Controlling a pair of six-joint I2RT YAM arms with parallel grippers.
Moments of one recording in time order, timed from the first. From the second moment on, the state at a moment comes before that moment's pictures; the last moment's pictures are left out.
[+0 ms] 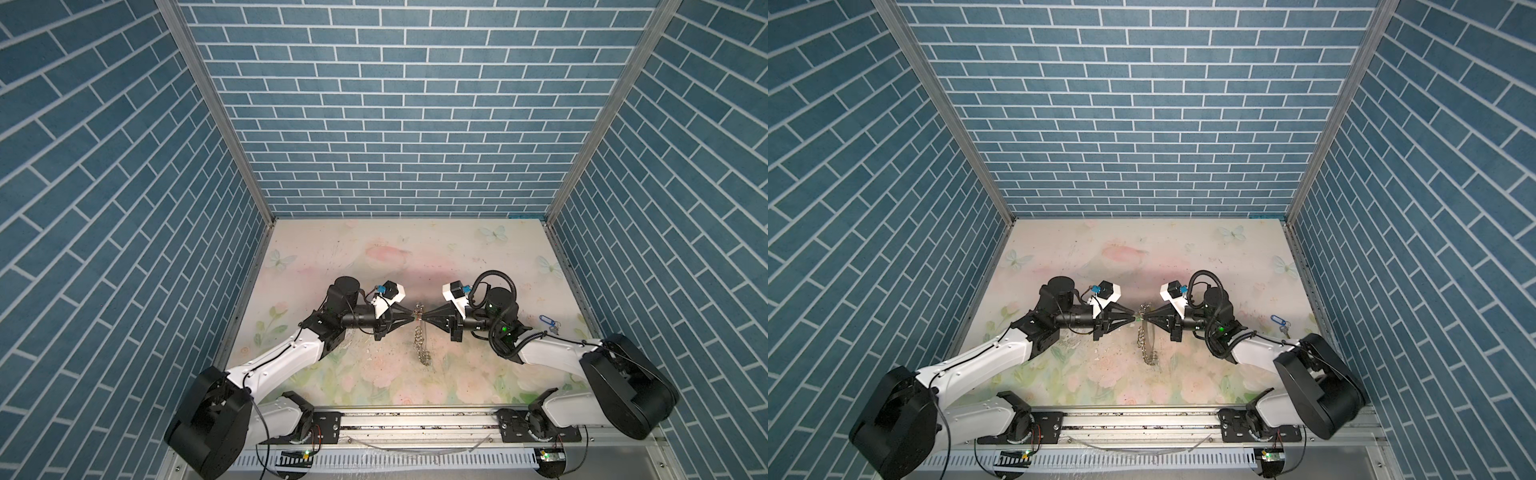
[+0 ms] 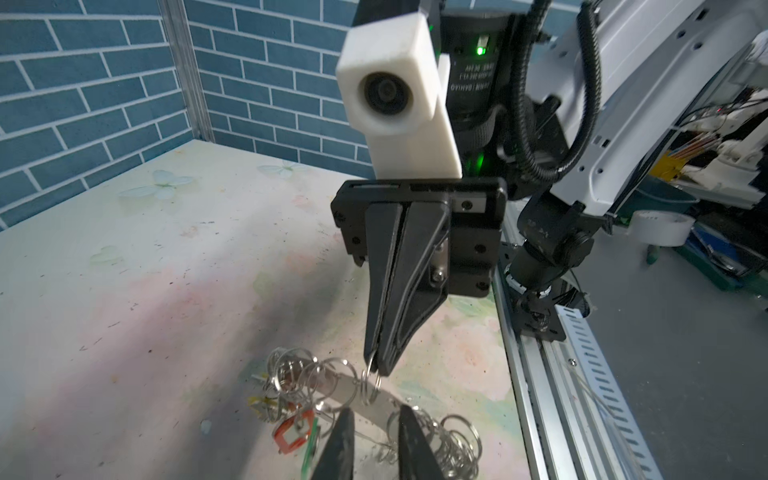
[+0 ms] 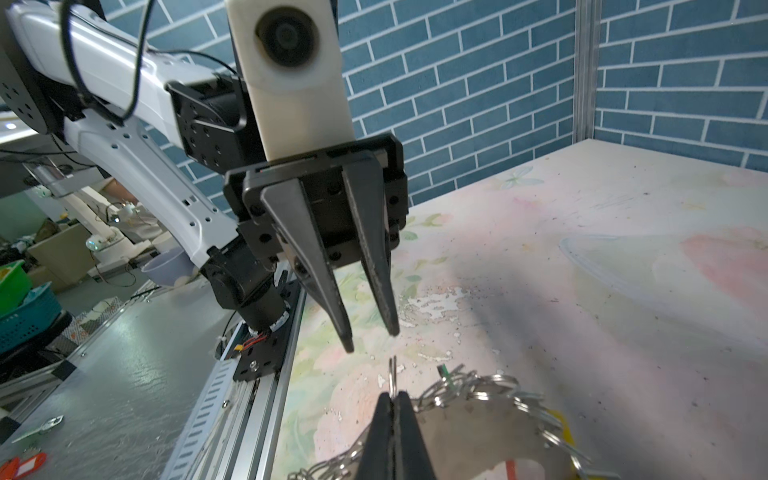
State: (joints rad) left arm -0.55 1.22 0.58 0.28 0.87 0.13; right arm 0.62 1.42 0.42 0.95 -0.94 0.25
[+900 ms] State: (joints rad) left arm -0.55 1.25 0.57 0.36 0.97 0.09; right arm 0.63 1.48 0.40 1.21 -0.95 0.35
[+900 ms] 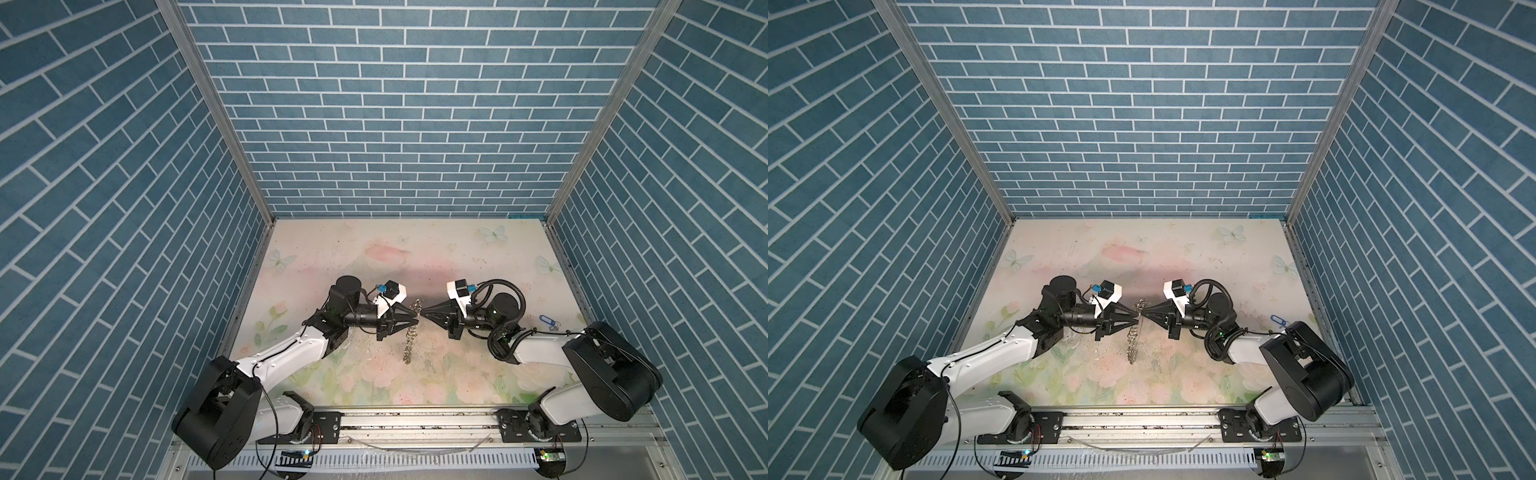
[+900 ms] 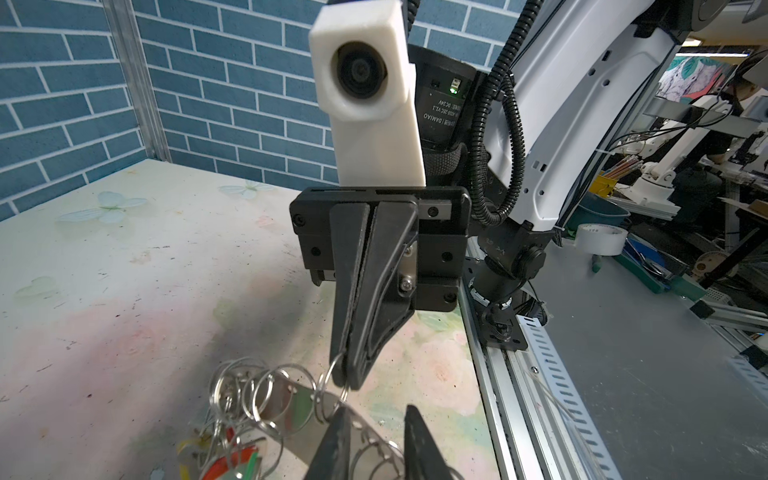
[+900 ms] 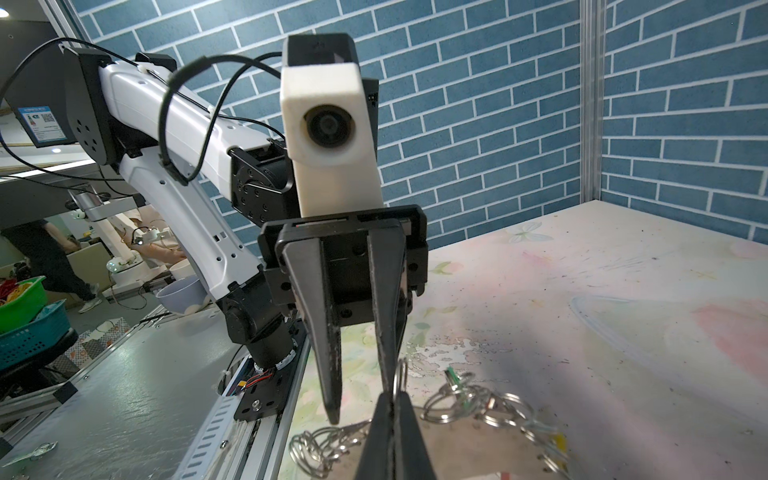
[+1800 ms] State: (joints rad) left arm -0.52 1.20 0.57 0.31 0.95 0.11; right arm 0.66 1.39 0.40 1.12 -0.97 0.31
